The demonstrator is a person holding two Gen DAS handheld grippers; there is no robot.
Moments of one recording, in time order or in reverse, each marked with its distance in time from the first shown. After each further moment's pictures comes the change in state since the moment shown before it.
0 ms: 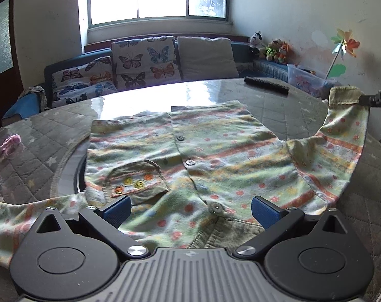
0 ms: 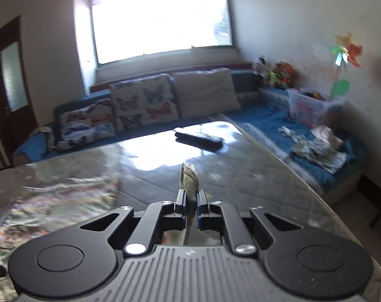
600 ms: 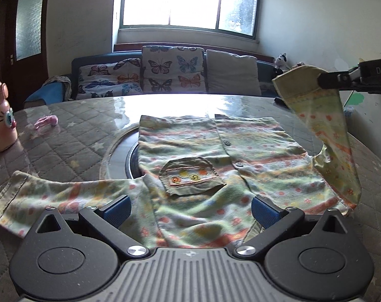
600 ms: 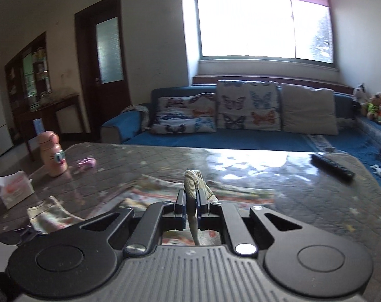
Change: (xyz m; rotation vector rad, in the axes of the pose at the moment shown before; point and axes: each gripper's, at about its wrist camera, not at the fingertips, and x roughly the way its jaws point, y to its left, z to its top) left arm -0.030 0.060 -0.022 -0.127 -0.052 0.048; right arm -0.010 0.206 0.004 -0.241 0.029 0.383
